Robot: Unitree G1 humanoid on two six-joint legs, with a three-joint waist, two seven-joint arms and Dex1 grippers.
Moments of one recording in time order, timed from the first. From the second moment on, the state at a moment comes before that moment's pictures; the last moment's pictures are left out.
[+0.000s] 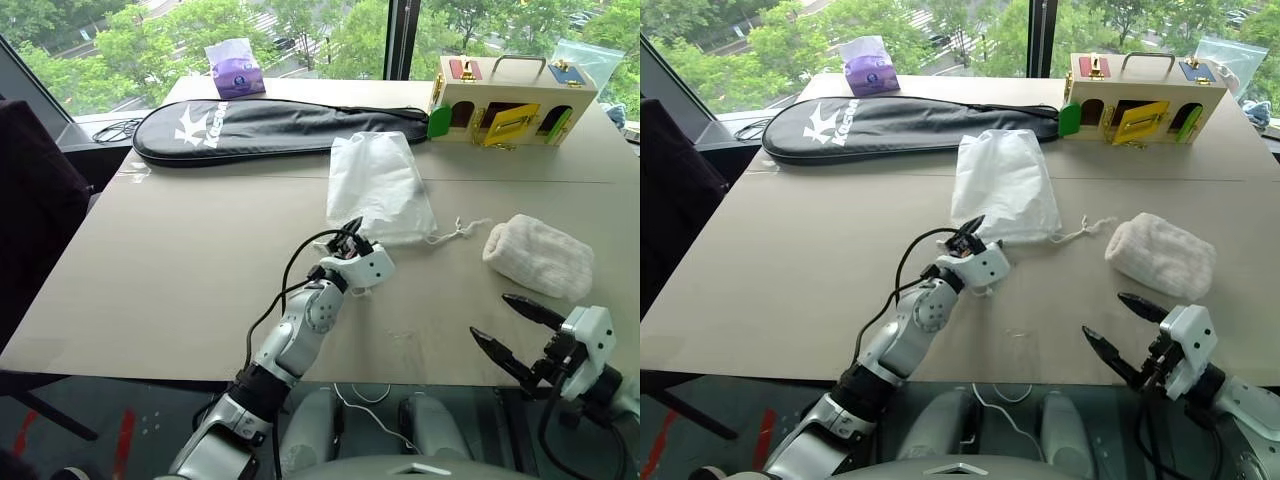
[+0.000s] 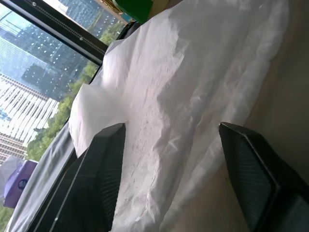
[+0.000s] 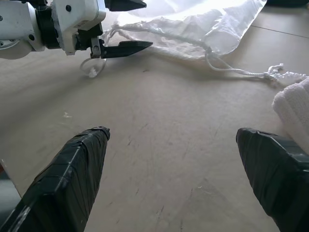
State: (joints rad) left arm -0.34 0.20 -0.44 0.06 0.66 0.10 -0.10; right arm 0.51 -0.55 -0.27 -0.53 0.51 0.15 0.78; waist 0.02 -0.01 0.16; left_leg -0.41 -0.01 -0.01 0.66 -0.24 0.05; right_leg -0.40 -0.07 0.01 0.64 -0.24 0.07
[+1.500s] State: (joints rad) left arm -0.85 0.22 -0.07 -0.13 0.13 0.93 -0.42; right arm -0.04 -0.68 -0.08 -0.03 -0.32 0.14 0.28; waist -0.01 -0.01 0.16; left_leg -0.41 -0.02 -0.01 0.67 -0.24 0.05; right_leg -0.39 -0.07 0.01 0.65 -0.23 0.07
